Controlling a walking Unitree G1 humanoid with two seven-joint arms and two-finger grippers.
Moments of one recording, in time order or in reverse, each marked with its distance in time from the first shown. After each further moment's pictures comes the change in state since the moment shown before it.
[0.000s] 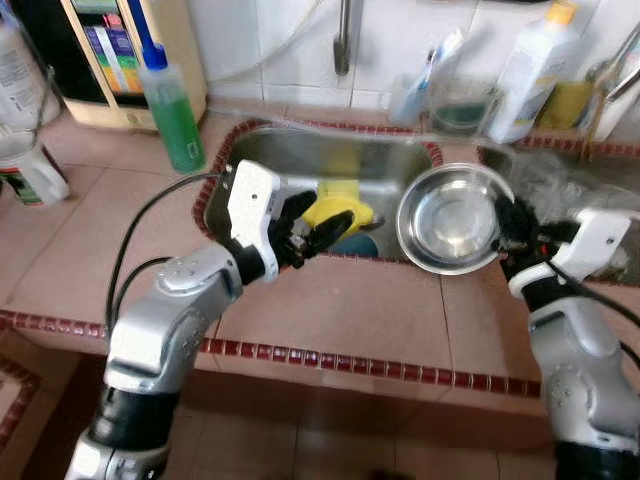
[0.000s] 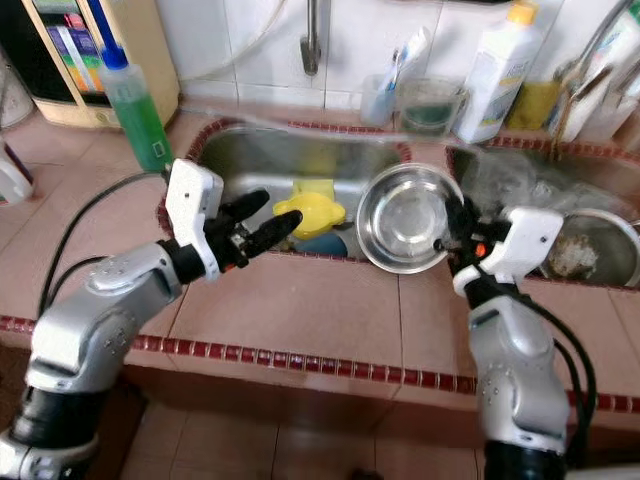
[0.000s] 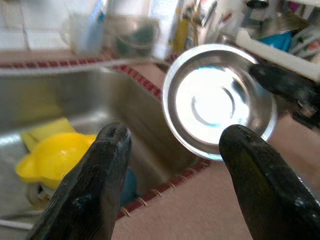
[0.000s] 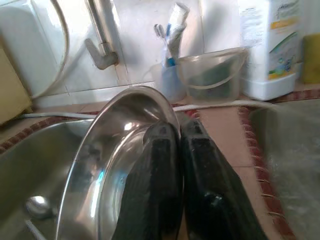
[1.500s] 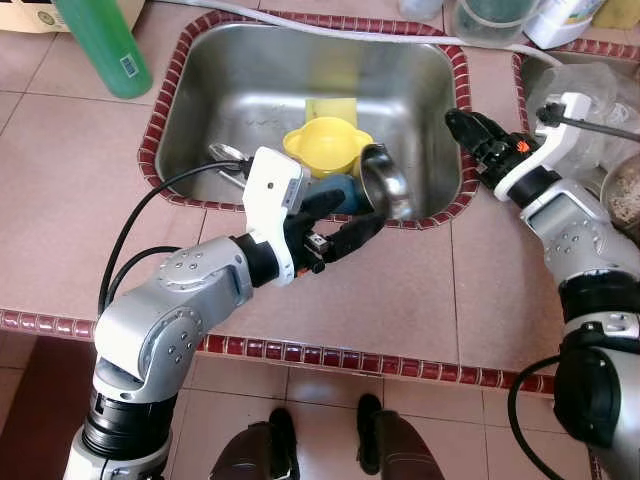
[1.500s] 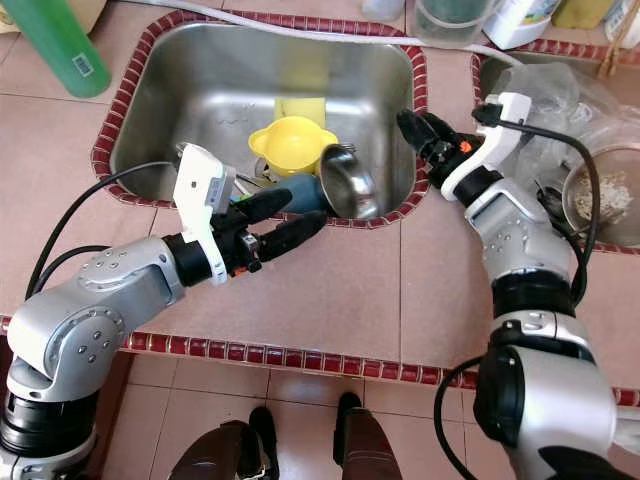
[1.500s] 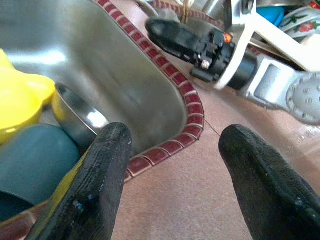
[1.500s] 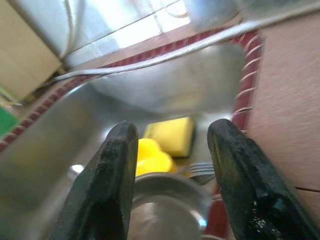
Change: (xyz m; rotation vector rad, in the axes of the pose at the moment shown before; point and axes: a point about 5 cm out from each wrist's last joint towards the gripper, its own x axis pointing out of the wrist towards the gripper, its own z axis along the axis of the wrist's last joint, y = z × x) left arm 0.001 -0.024 0.020 -0.027 -0.007 -0.078; right arm 0.097 -0.008 0.023 0.163 0.078 0.331
